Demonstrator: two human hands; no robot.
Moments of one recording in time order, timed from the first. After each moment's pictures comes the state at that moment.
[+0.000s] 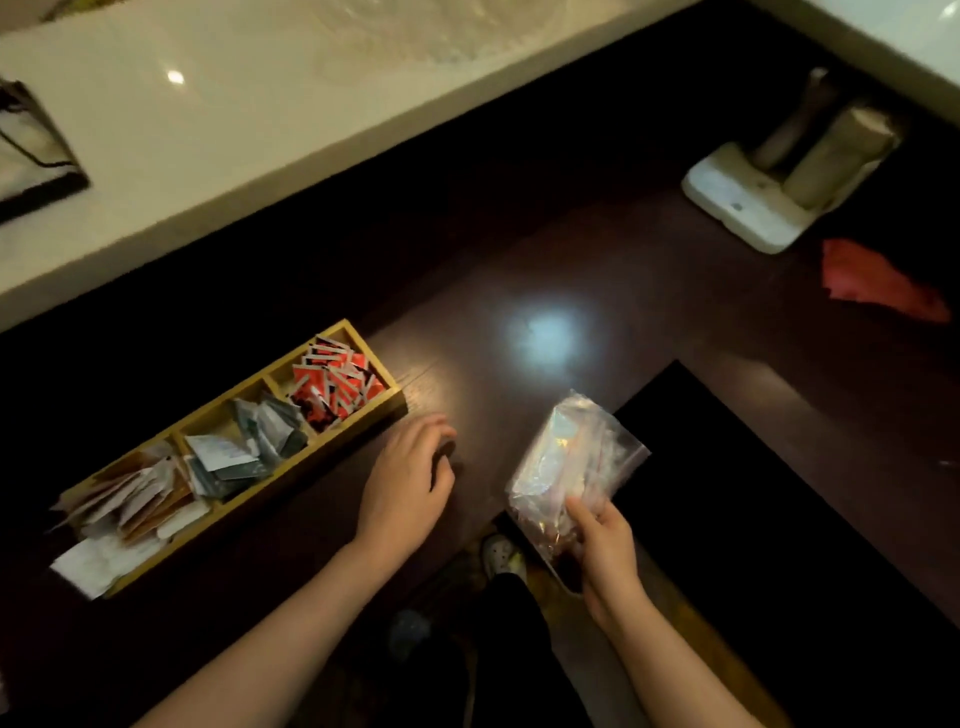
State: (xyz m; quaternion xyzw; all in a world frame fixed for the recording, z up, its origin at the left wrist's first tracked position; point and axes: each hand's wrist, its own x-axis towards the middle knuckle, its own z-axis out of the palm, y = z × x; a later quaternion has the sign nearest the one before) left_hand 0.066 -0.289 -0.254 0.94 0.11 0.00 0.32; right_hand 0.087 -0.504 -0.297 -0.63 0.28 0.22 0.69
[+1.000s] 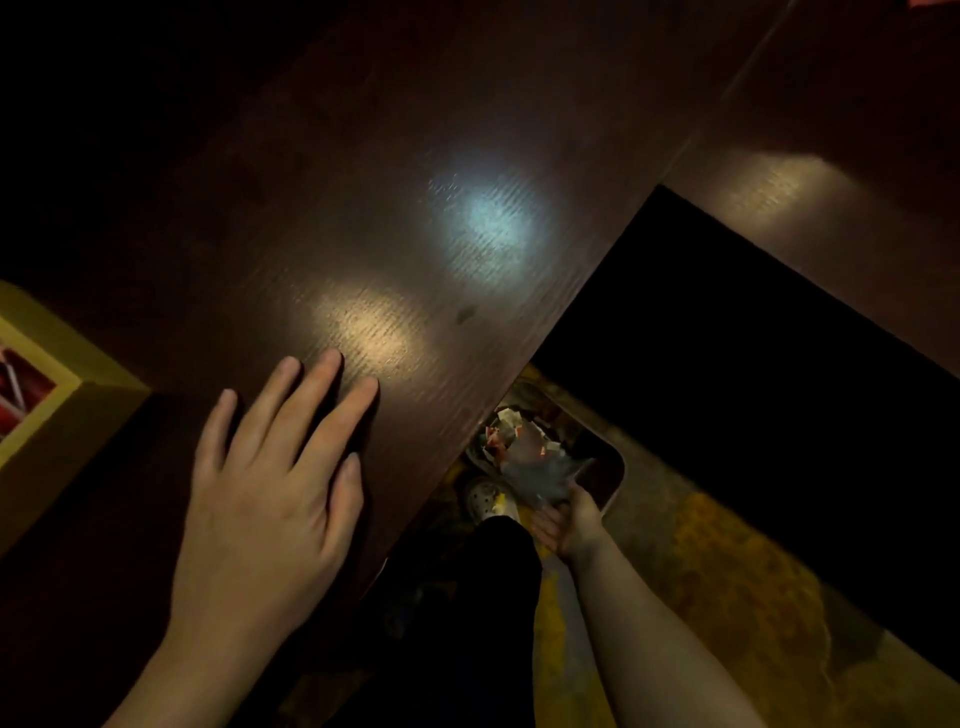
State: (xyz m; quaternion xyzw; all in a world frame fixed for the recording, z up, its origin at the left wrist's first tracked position) left_hand 0.105 -0.323 -0.335 1.00 -0.02 -0.04 0.09; right_hand 0.095 -0.580 -0.597 -0.40 0.61 0.30 0.61
